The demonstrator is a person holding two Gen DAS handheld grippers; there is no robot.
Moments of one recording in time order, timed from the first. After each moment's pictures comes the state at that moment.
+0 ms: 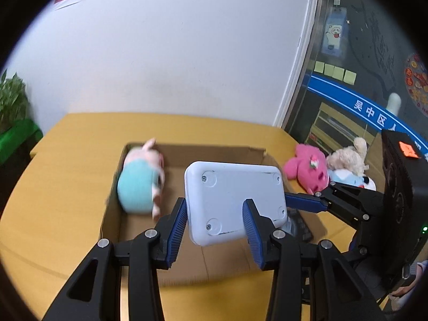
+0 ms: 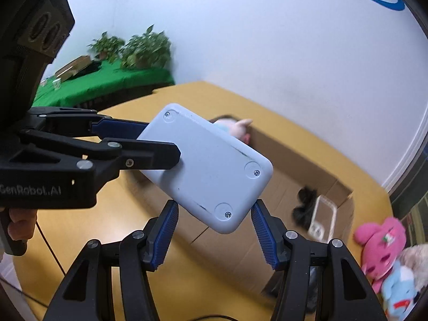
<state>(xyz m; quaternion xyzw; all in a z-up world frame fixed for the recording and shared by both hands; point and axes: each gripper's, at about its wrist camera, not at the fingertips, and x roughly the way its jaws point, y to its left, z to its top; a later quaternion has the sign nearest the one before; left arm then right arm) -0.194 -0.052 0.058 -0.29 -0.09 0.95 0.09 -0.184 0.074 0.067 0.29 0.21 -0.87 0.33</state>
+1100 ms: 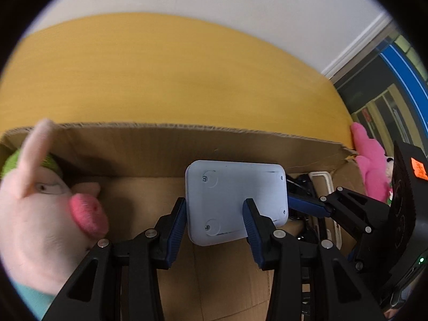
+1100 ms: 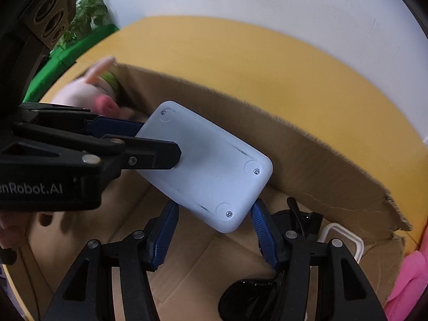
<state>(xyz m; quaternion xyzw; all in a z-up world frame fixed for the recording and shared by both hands) -0.517 -0.049 -0.101 -0.55 -0.16 0.82 0.09 -0.518 0.065 -0.096 0.52 0.18 -0.78 0.29</state>
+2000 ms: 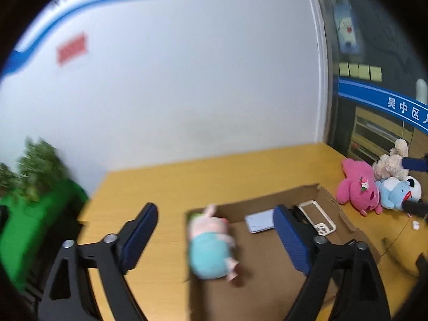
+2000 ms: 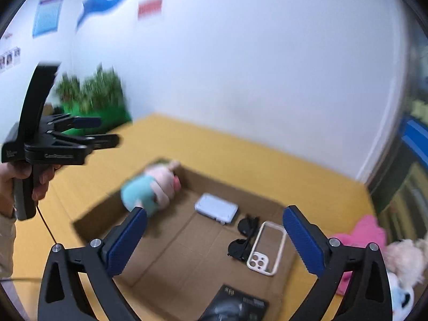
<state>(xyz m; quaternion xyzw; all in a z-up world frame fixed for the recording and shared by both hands) -0.212 -0.098 0.149 -0.23 0.04 0.97 -0.02 -0.244 0.136 0.150 0.25 0.12 -0.93 0.26</state>
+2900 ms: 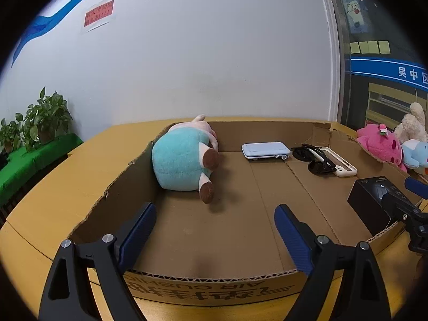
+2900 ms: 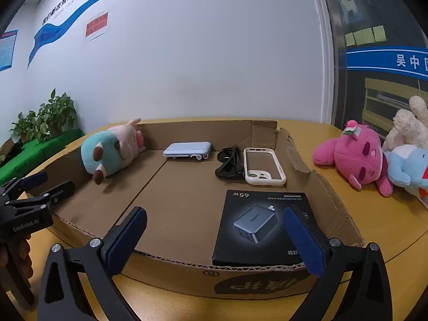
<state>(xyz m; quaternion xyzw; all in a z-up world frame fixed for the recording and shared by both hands) -0.190 -0.043 -0.086 -0.23 0.00 0.97 -0.07 -0.215 0.185 -0.081 0.23 0.02 -0.97 0.12</state>
